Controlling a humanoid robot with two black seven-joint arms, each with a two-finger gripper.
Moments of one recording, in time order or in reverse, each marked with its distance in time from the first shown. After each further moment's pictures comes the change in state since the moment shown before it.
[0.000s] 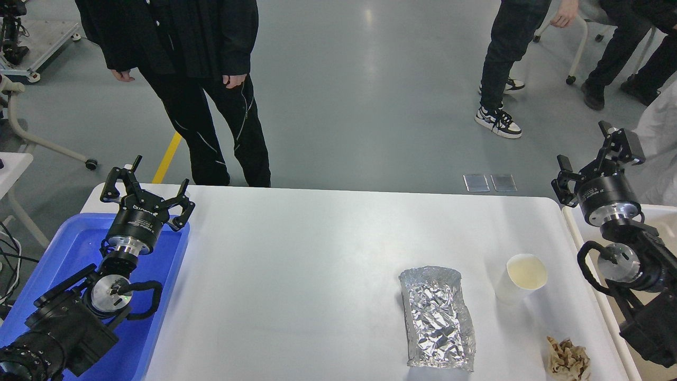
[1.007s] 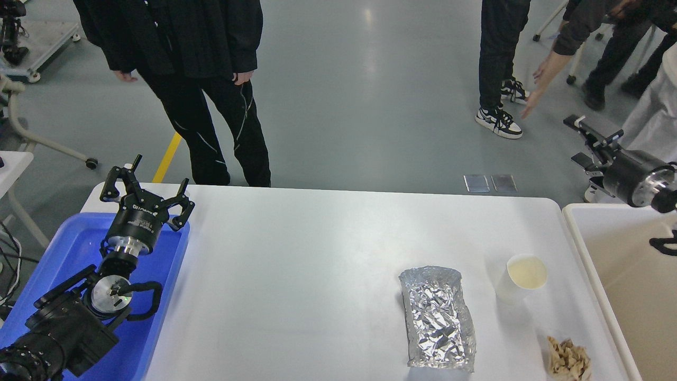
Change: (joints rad) left arm 0.000 0.000 0.000 0.000 0.000 0.000 0.000; right arm 0.469 -0.442 -1.085 0.057 -0.085 0.023 0.000
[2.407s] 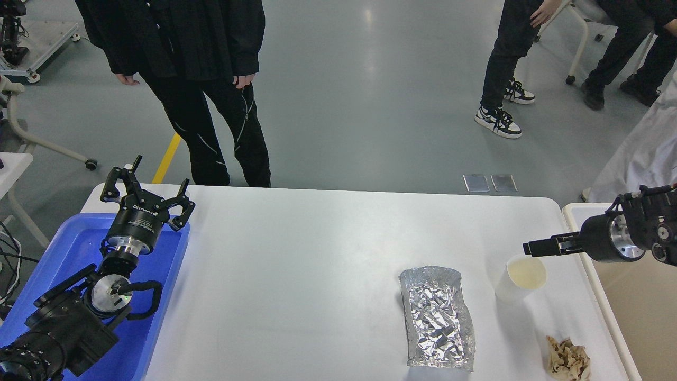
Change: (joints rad) left arm -0.001 0.000 0.000 0.000 0.000 0.000 0.000; right arm 0.372 0.094 -0.876 0.130 -0.472 0.085 -0.001
